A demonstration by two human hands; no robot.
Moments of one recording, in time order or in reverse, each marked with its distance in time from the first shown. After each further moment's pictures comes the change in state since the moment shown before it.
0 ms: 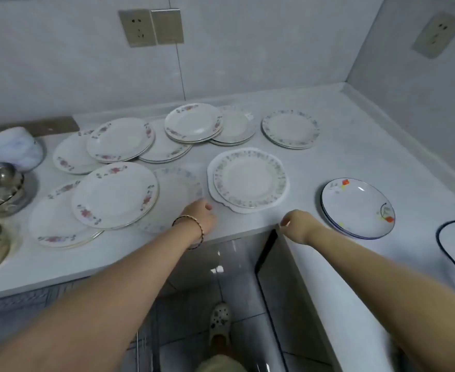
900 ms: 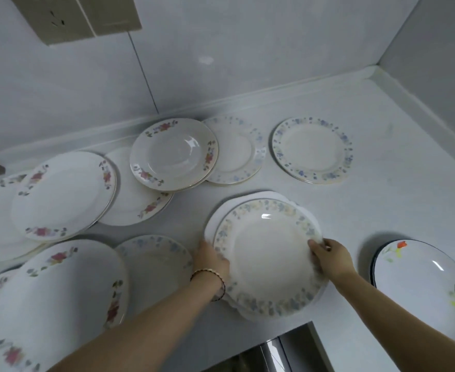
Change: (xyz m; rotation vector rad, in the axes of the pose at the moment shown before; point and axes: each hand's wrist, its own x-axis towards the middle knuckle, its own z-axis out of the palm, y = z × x) left_hand 0.210 0.043 0.011 -0.207 -0.053 -0.265; right_hand 0.199 0.005 -0.029 0.722 0.167 0.450
